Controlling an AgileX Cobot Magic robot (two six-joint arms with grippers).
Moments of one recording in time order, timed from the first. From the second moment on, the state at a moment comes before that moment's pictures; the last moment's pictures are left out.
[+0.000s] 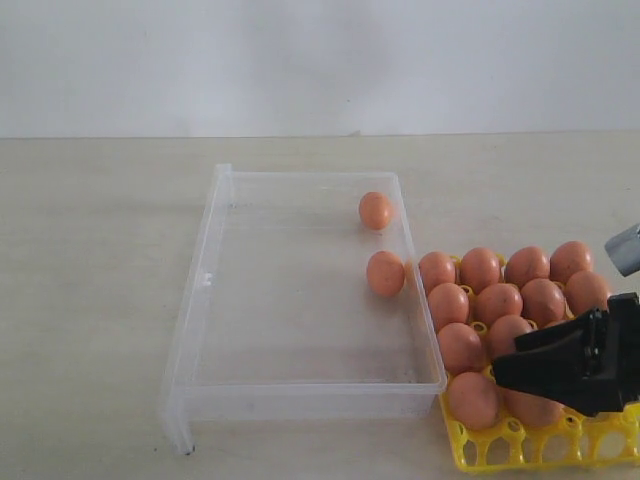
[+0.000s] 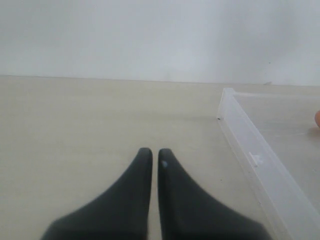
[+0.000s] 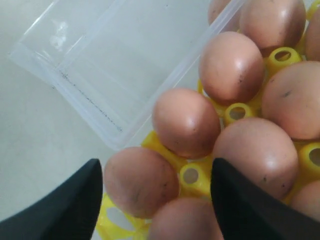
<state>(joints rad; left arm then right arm) -0.07 0.00 0.00 0.04 0.26 -0.08 -0.41 1.63 -0.41 -1.73 -1.02 1.07</state>
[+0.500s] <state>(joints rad) -0.07 0.00 0.00 0.04 0.26 -0.08 -0.41 1.63 -0.41 -1.43 -1.21 1.11</state>
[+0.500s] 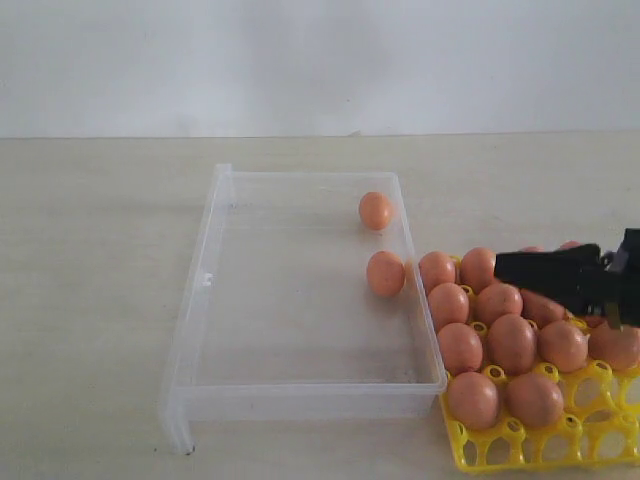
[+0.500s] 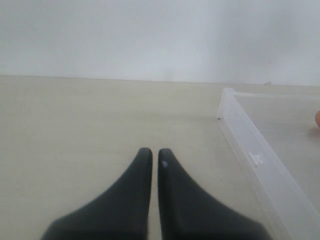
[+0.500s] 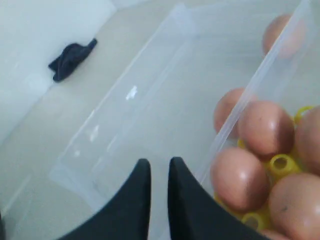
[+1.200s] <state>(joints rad) -0.07 0.00 0.00 0.04 0.26 -0.08 0.39 1.55 -1.18 -1.55 0.16 1.30</state>
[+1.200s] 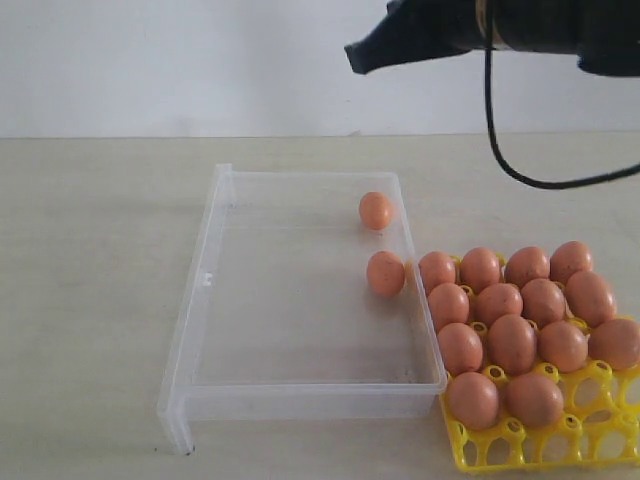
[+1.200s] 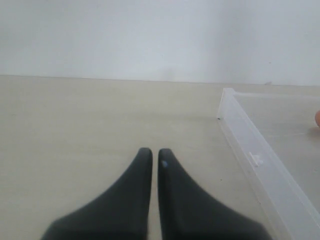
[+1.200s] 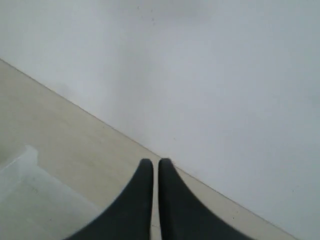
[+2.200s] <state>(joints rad) -0.07 0.00 0.00 0.04 0.26 -0.08 0.37 2.13 -1.89 0.09 1.22 -0.08</state>
